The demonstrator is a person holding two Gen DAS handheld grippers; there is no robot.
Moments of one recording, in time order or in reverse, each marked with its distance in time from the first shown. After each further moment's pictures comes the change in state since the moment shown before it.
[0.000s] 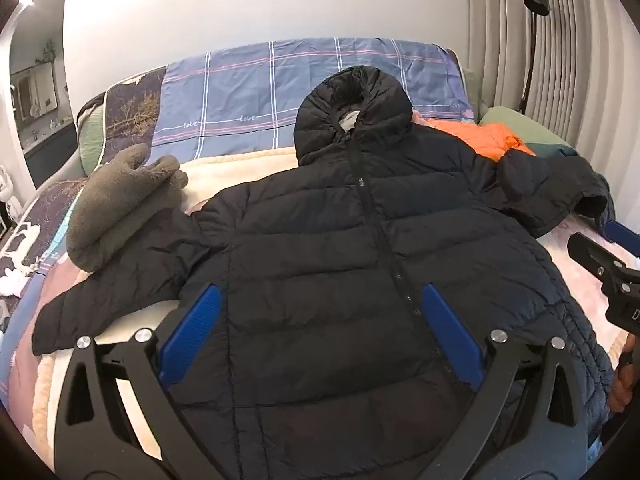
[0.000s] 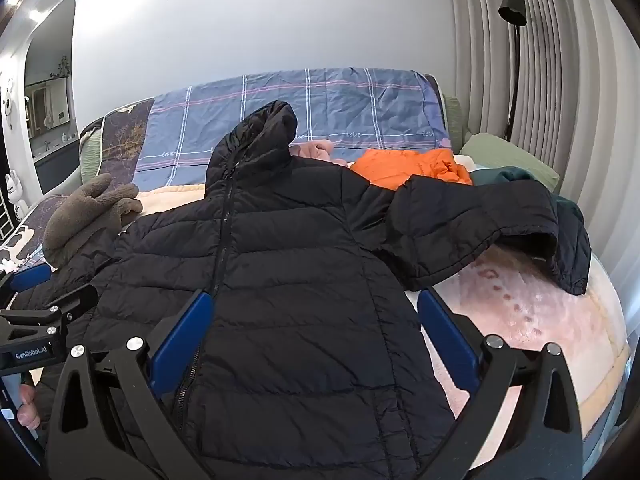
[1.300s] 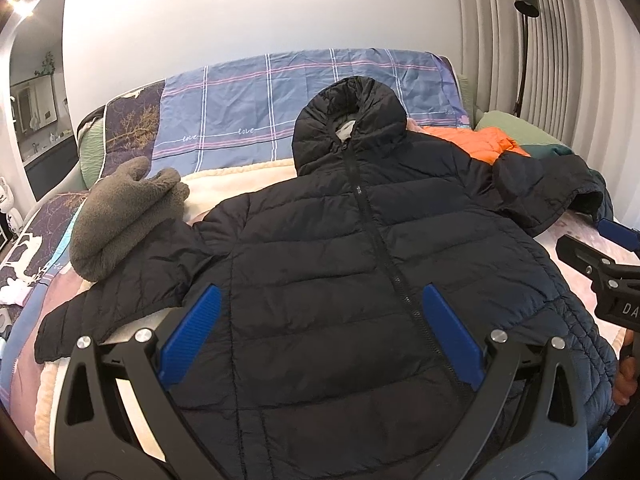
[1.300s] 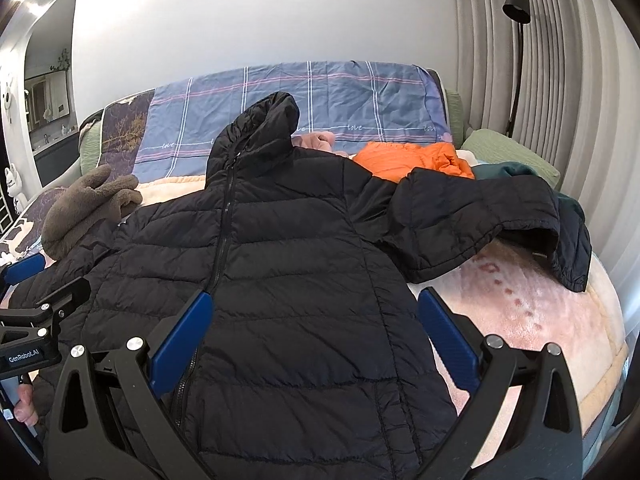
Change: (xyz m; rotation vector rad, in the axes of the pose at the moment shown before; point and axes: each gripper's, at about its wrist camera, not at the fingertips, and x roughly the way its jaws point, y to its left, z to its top) left arm -0.010 -0.005 -0.006 0.030 -0.052 0.008; right arm 0.003 0.005 -0.005 -0.022 0.064 -0.002
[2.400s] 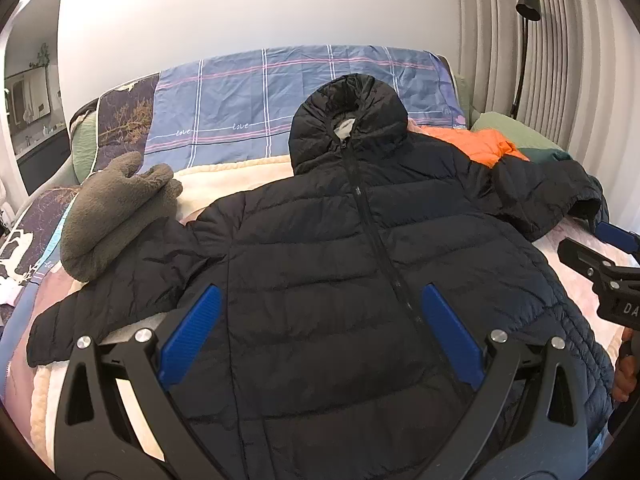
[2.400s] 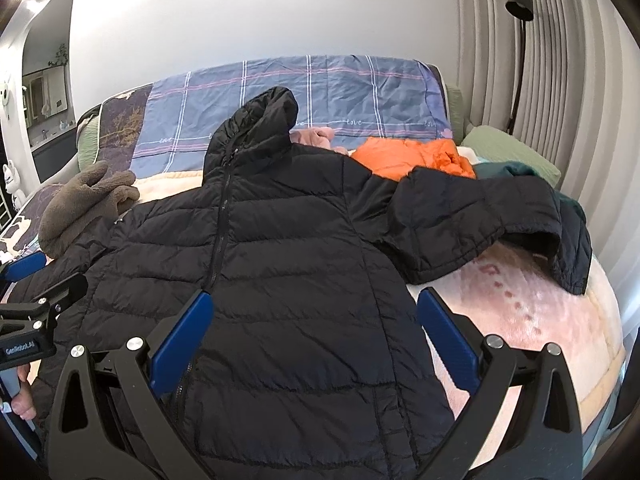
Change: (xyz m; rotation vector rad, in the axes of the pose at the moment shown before) left arm 0.012 0.012 0.009 -0.019 0.022 -0.036; right arm 0.005 0.002 0.012 -0.037 0.000 -0.023
